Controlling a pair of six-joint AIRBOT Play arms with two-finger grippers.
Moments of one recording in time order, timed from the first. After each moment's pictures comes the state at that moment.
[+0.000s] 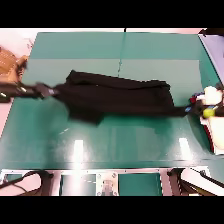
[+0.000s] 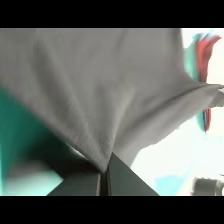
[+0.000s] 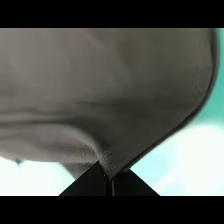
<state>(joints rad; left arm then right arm) 0.36 -1.28 1.06 0.51 -1.36 -0.87 -0.70 -1.17 0.89 -0.79 1.39 1.08</state>
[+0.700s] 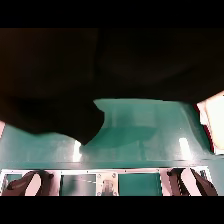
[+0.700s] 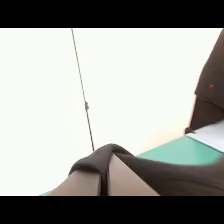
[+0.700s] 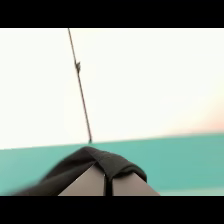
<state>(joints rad) 0.36 -0.73 1.89 0.63 -1.13 -1.13 -0.70 -0.76 1.76 -0.80 1.16 1.33</state>
